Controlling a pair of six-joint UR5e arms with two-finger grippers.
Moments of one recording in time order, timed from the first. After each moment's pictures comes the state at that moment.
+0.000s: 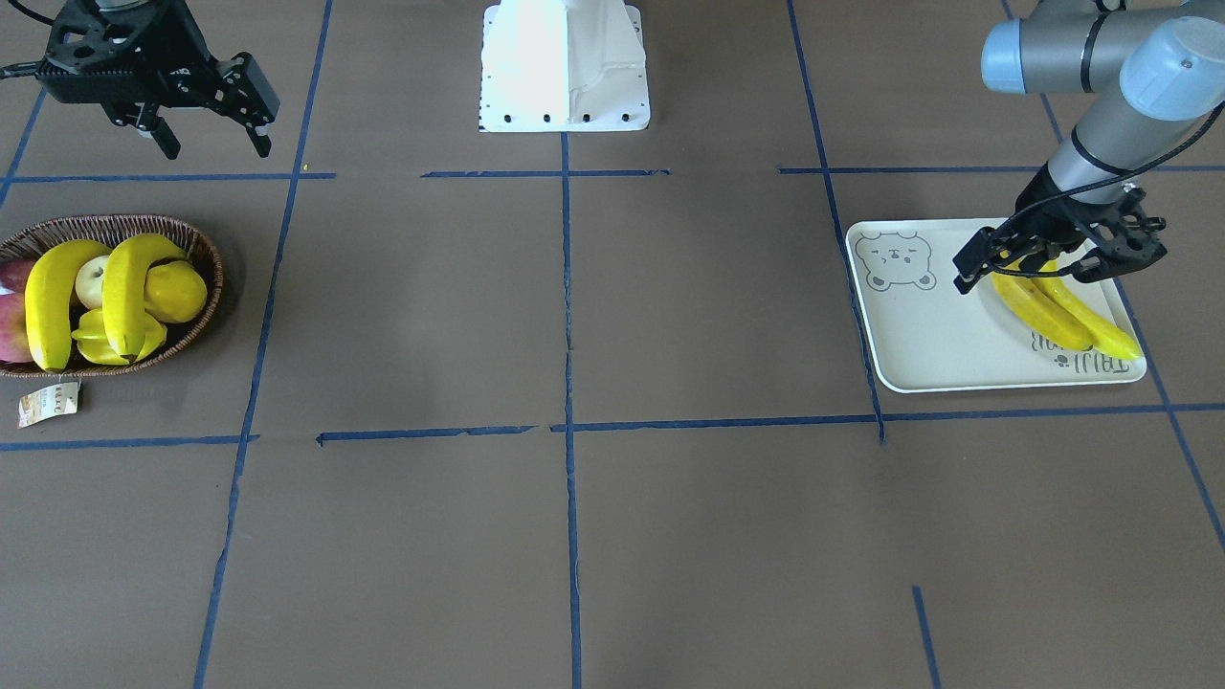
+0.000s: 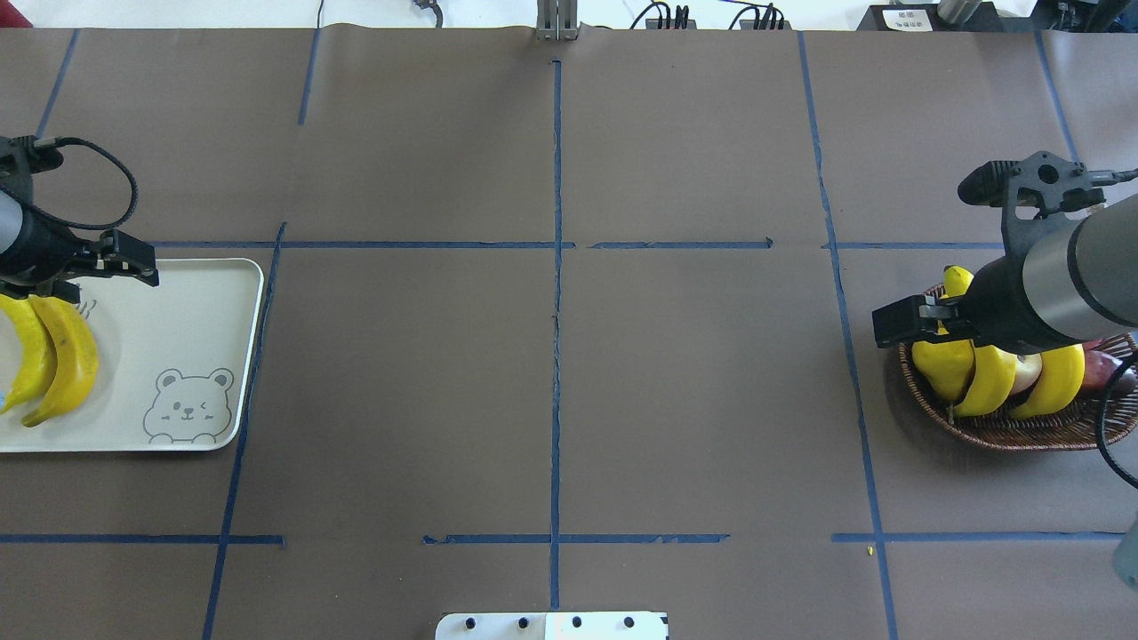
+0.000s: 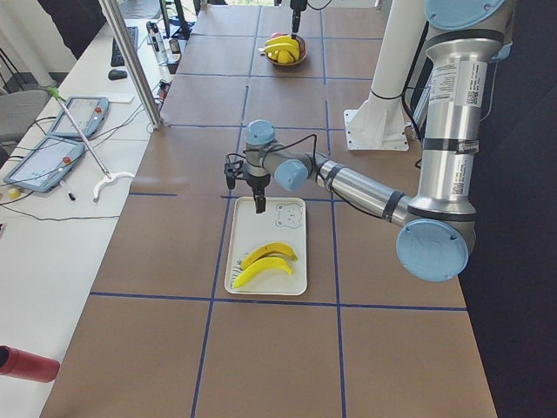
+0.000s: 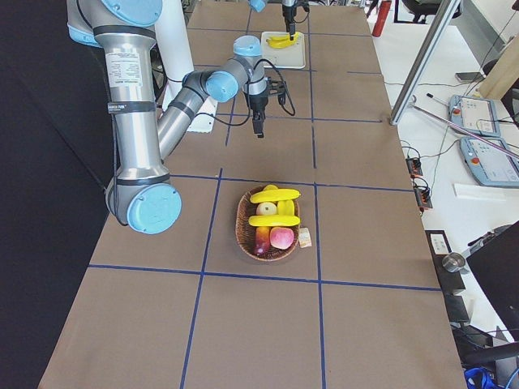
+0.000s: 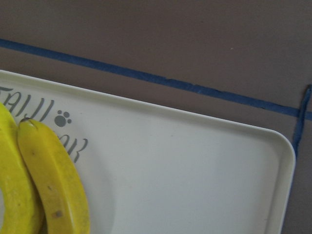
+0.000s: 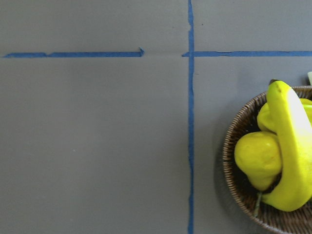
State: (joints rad) left arm -0.97 -1.66 -1.89 -1.79 -2.14 -1.08; right arm 0.76 -1.52 2.39 -1.77 1.95 0.96
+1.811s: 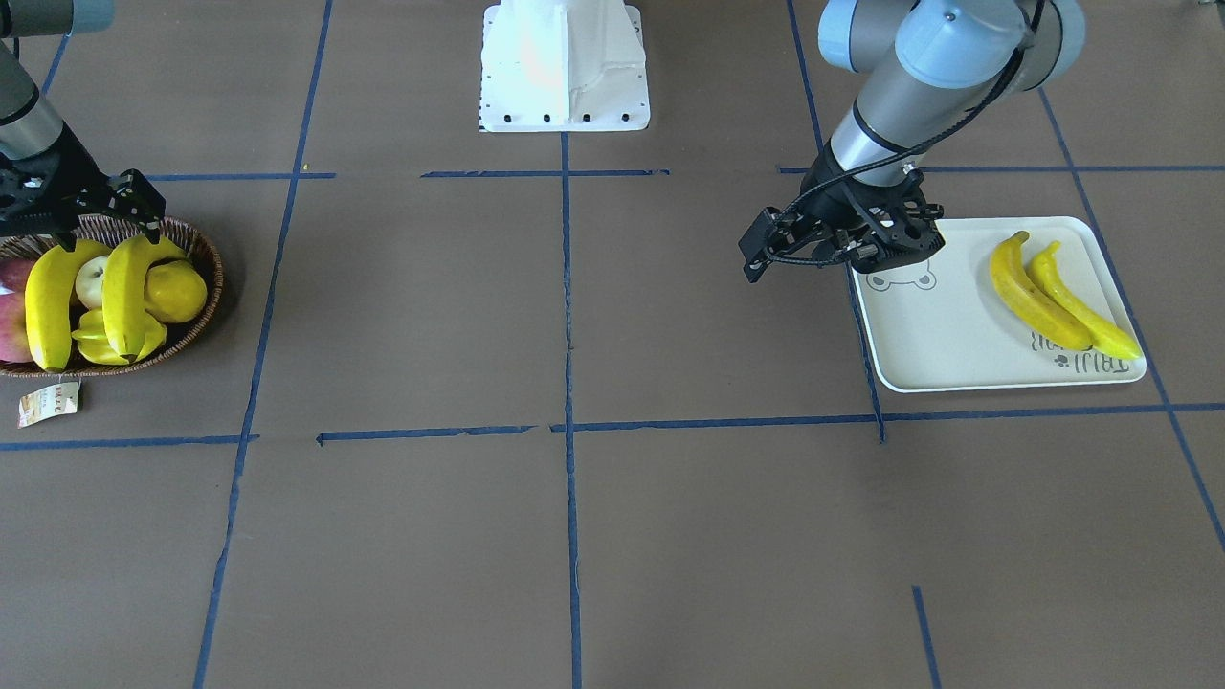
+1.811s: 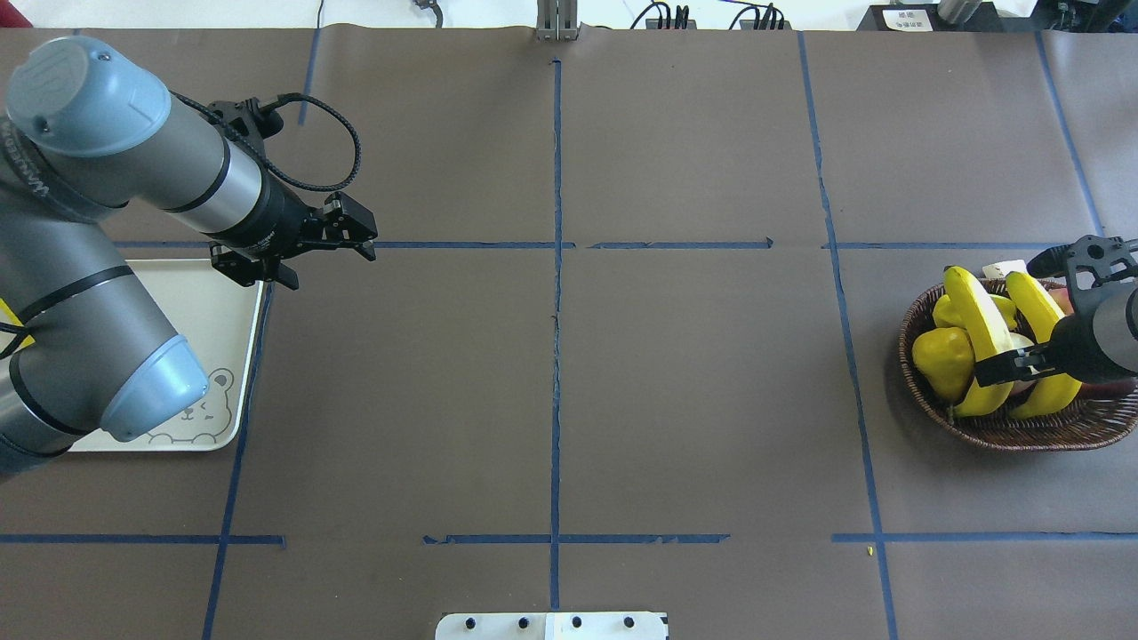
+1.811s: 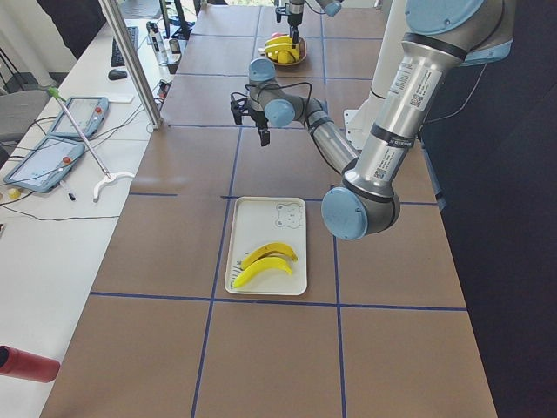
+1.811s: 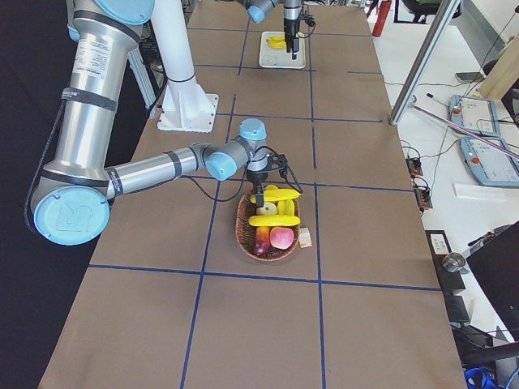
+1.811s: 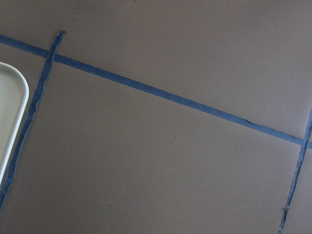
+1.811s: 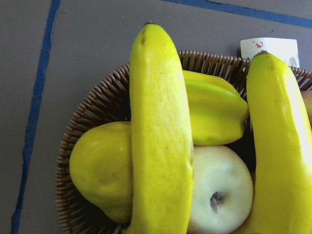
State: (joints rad) left arm -0.79 -1.99 -1.89 -1.70 -2.13 -1.38; right arm 0.83 -1.80 2.02 -1.23 2.00 0.76
